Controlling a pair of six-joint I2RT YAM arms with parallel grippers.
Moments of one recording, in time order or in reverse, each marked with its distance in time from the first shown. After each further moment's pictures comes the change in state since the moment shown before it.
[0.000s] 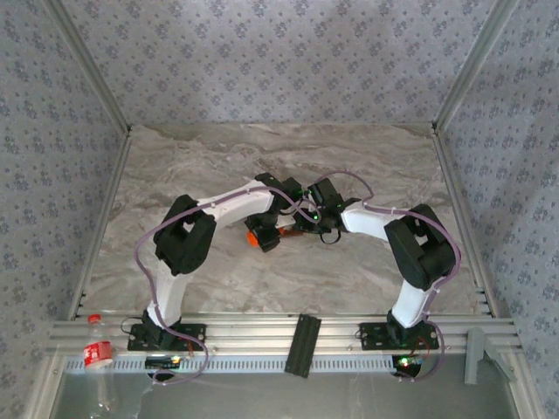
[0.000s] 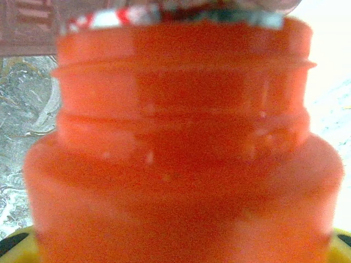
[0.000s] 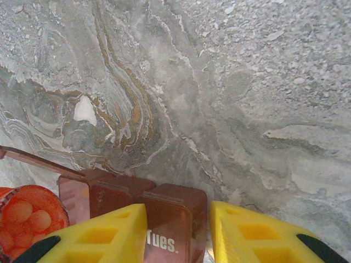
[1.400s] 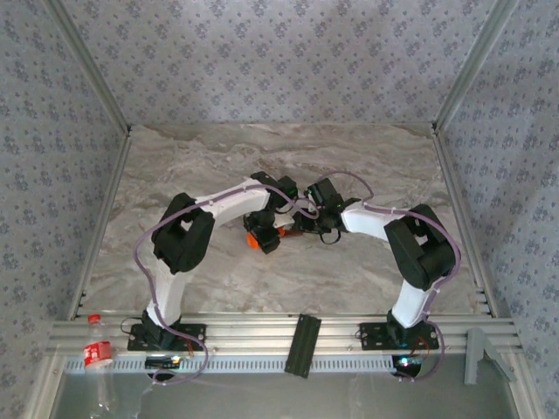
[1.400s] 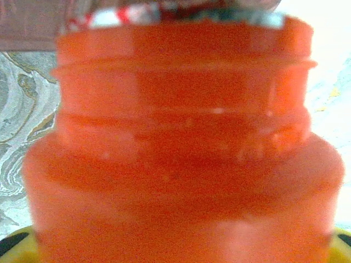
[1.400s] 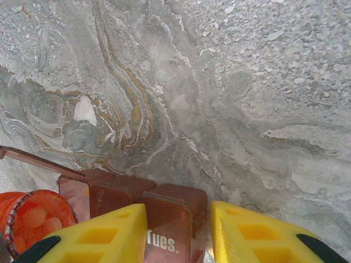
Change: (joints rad) left arm 0.040 -0.001 -0.021 0.012 0.119 0.000; right arm 0.000 0.000 0.000 0.000 0.000 0.000
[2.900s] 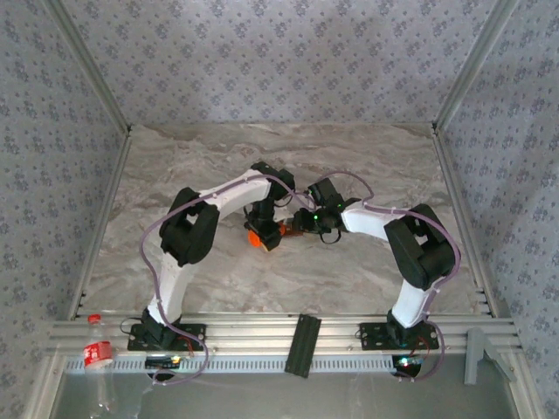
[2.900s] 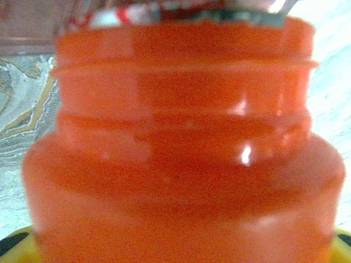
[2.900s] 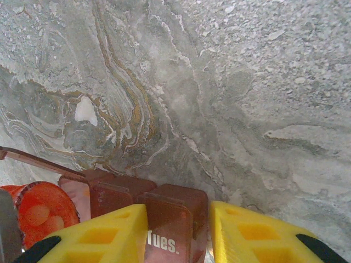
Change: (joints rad) left arm 0.054 0.095 0.141 -0.143 0.137 -0.027; right arm -0.003 0.002 0.000 0.002 -0.007 0.004
